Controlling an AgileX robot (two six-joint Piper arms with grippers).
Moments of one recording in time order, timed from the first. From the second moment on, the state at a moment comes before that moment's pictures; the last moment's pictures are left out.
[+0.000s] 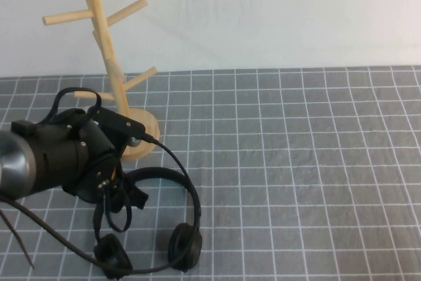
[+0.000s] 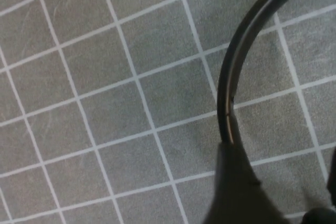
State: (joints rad) right arm -0.06 -0.03 0.03 -0.15 0.33 0.11; left arm -0.53 1.67 -0.90 0.55 0.65 -0.47
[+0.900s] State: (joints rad) right arm -0.06 -0.03 0.03 -0.15 0.33 0.11; left arm -0.64 0.82 -0.88 0.46 0.92 -0.47
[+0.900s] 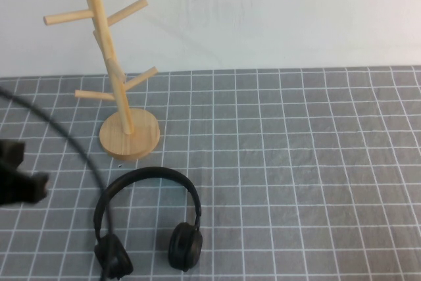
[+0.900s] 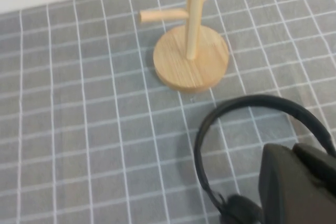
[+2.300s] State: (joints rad) right arm -0.06 -0.03 0.03 -0.15 0.33 0.11; left arm -0.64 -0.02 -0.60 0.37 0.81 -0.42
